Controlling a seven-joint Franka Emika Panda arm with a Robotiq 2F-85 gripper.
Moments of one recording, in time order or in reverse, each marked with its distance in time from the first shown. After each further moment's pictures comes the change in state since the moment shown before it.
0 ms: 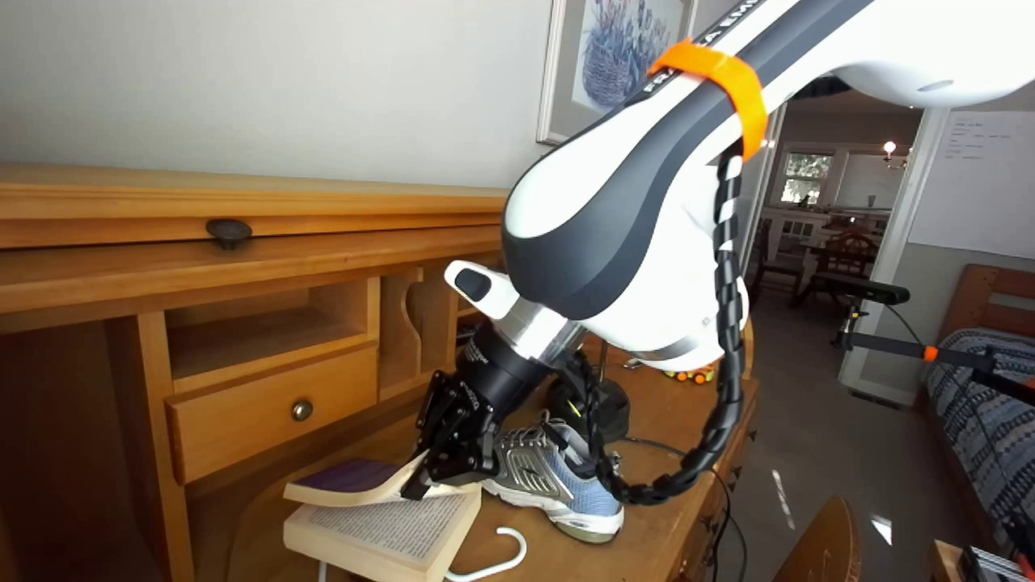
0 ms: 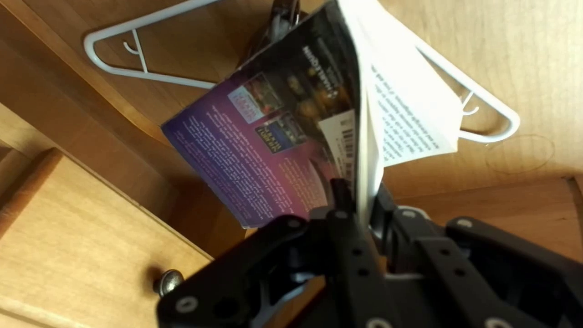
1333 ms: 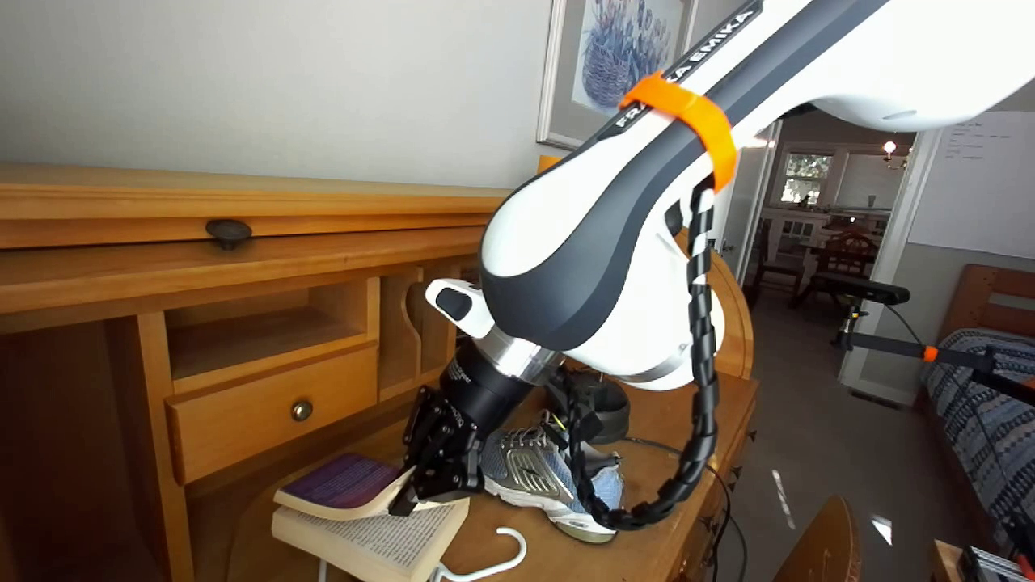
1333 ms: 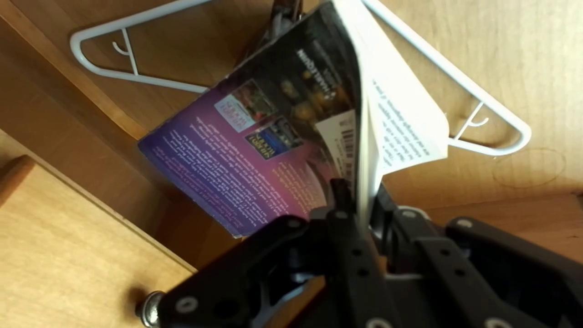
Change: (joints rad) arm 0.028 0.059 -0.023 0.044 -0.044 0.005 0.024
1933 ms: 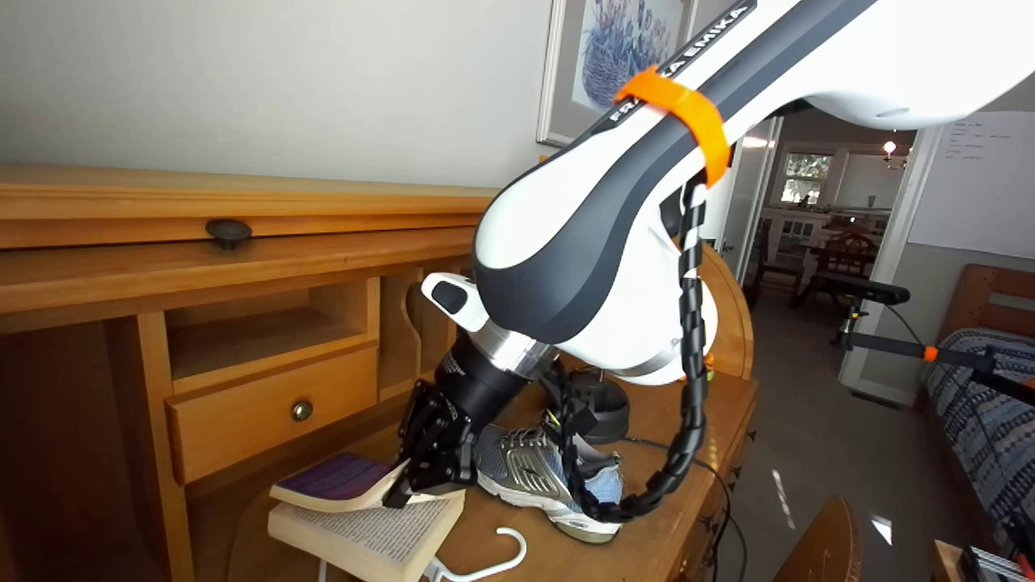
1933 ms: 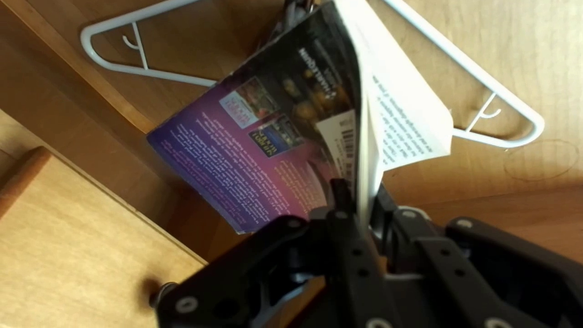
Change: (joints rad) arm 0.005 0.005 -0.008 0.017 0.000 0.000 0.009
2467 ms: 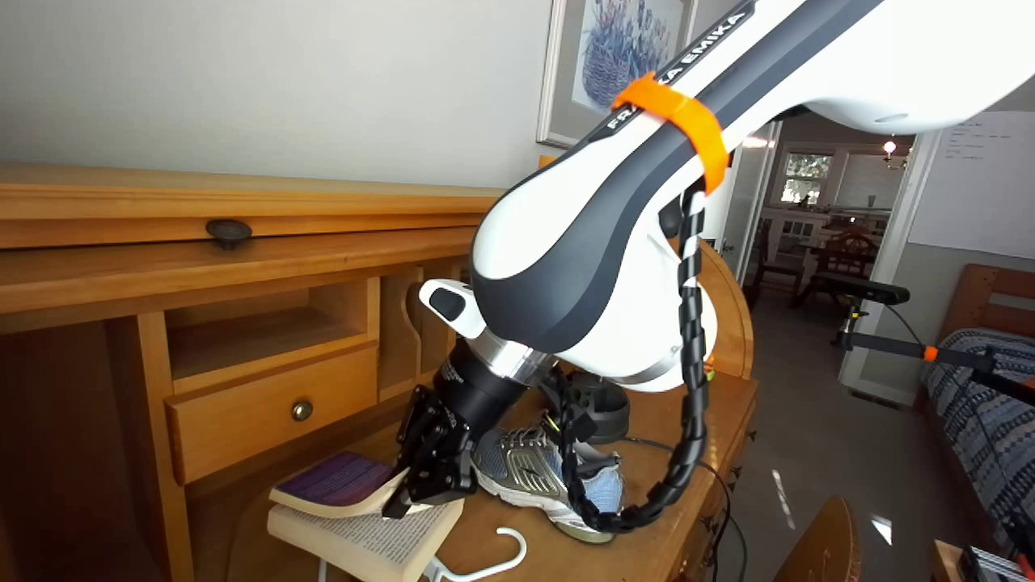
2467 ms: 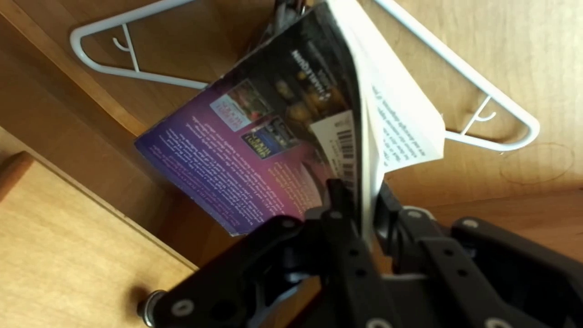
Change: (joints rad) arm 0.010 0.008 -0.005 0.001 0.000 0.000 0.003
